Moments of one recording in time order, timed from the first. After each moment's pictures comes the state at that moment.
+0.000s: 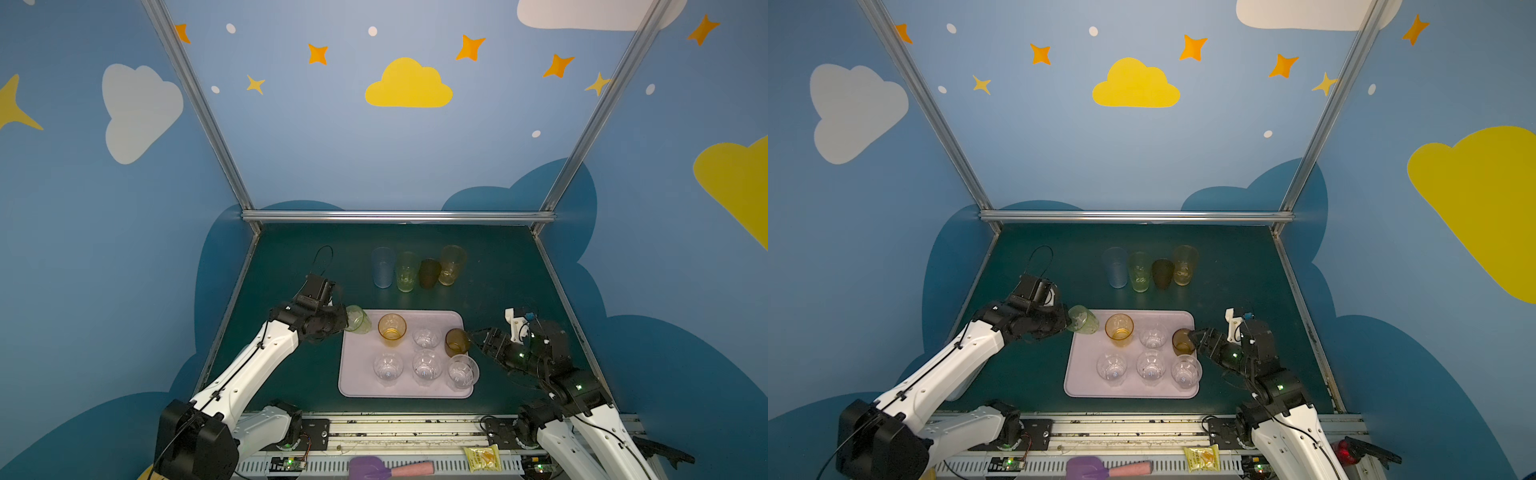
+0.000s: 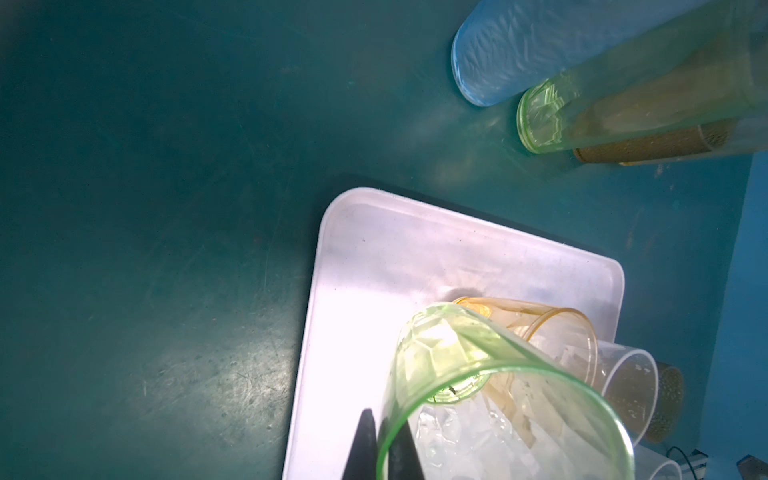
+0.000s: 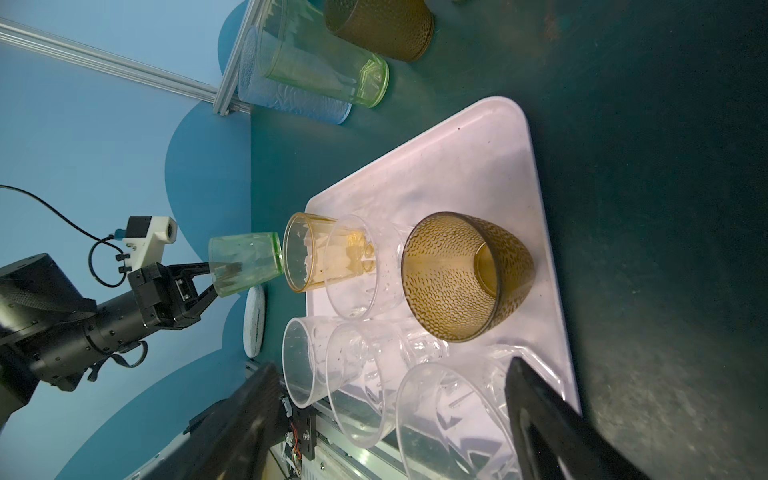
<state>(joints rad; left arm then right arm) -0.37 1.14 0.87 -0.77 0.14 -0.65 0.34 0.48 0.52 -0.68 -0.39 0.86</state>
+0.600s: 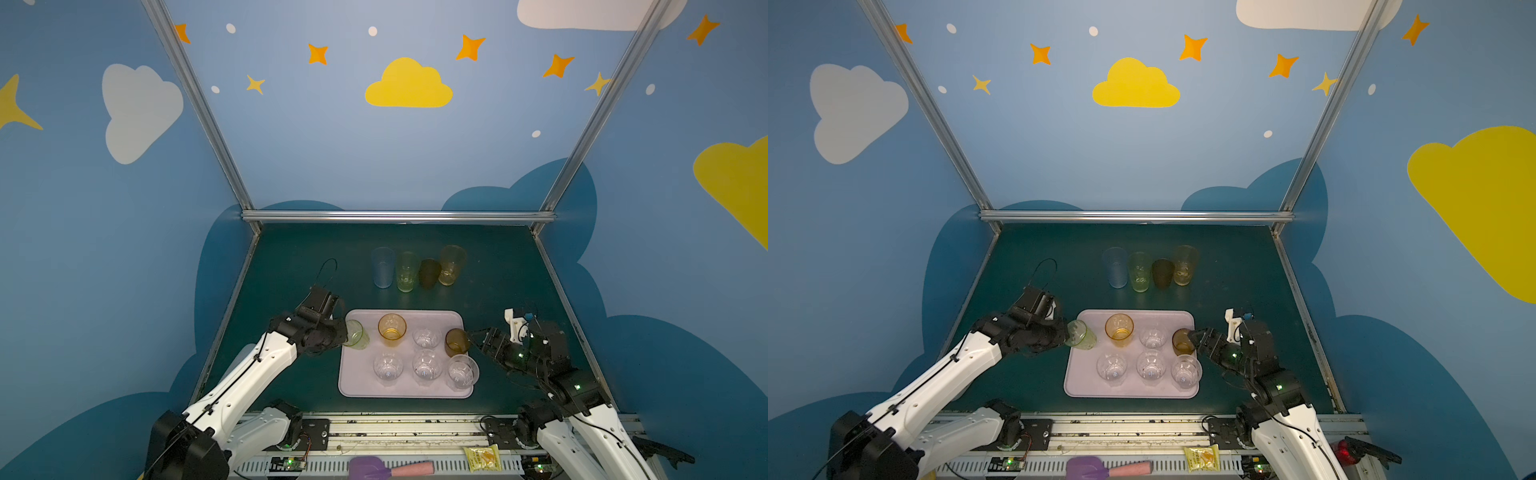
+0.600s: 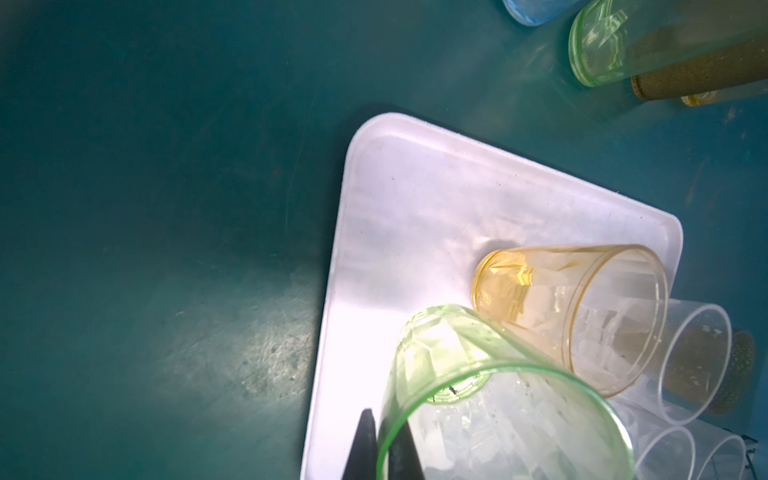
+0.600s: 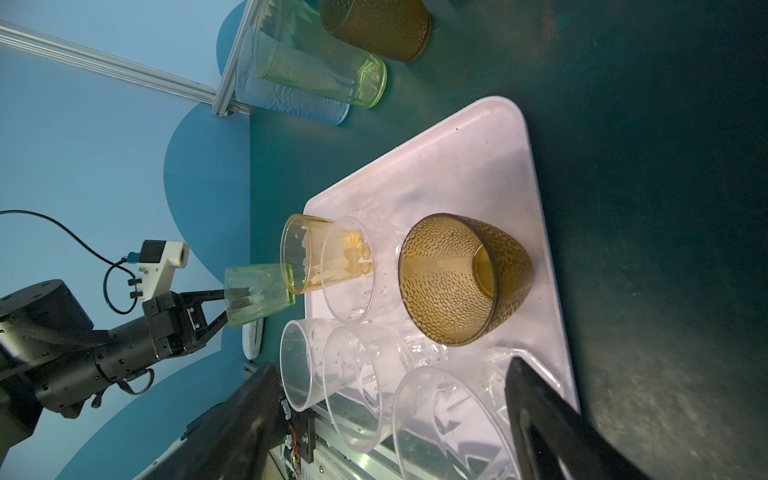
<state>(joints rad) -0.43 1.06 0.79 -0.85 0.10 -0.68 0.34 0.48 0.50 -0.66 -0.39 0.86</state>
